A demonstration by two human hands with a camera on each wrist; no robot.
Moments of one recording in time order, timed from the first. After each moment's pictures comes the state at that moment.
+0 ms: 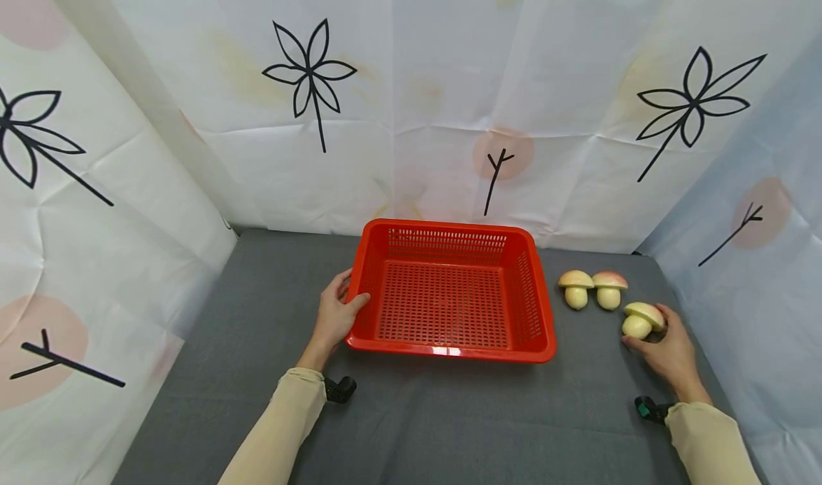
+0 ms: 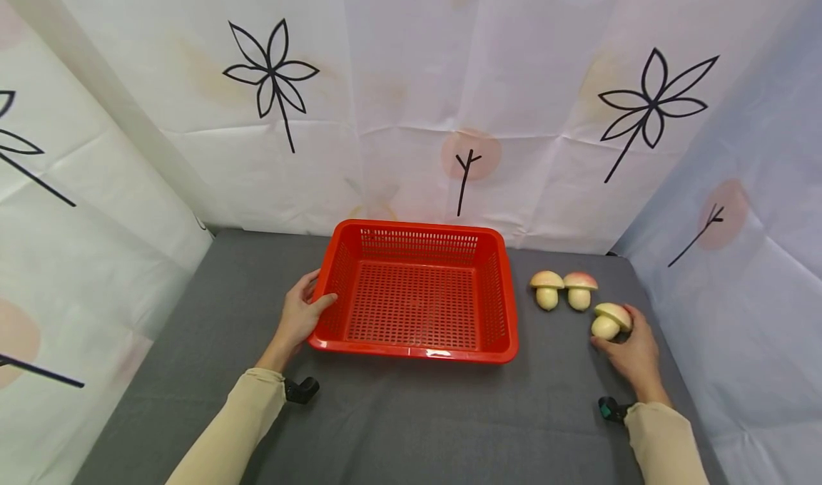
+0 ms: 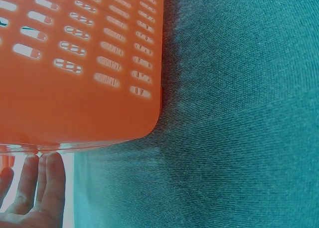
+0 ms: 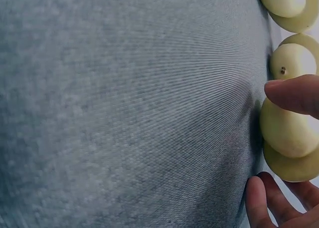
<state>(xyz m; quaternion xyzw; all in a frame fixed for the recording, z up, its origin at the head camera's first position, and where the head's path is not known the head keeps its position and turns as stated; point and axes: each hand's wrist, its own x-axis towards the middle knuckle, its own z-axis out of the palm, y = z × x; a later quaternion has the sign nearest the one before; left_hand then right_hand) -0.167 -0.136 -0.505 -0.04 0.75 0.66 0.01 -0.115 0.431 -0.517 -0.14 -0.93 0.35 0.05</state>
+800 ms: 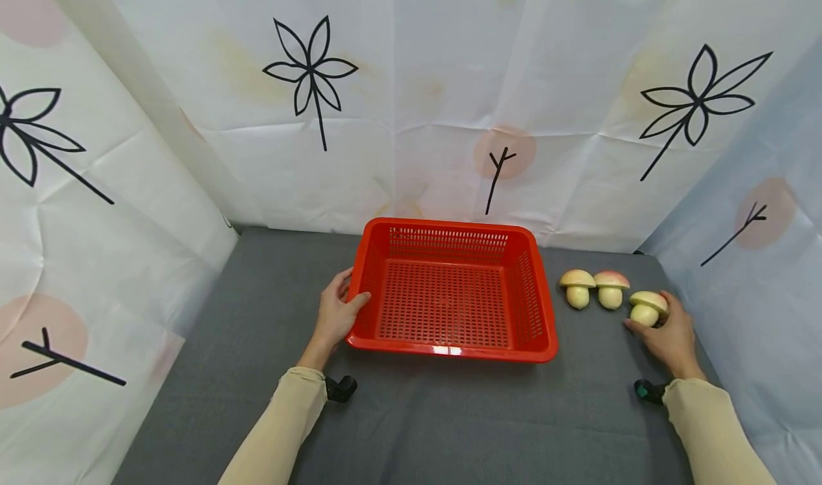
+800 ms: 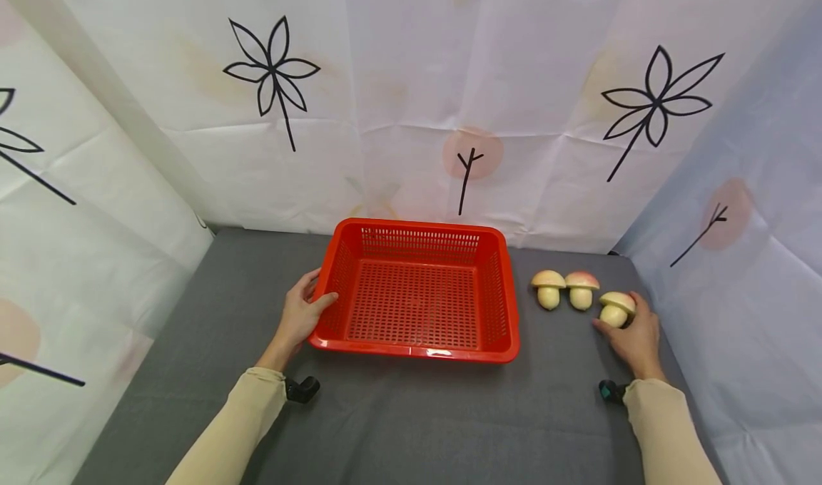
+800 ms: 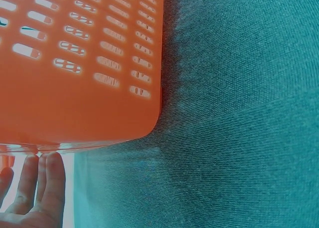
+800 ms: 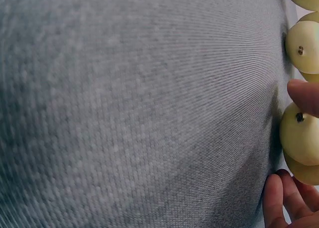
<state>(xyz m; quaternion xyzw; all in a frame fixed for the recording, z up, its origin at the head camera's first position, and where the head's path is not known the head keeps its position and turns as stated) -0.167 -0.137 -0.505 -0.04 0.75 0.66 0.01 -0.140 0.441 -0.523 -0.12 -0.93 0.33 0.10</state>
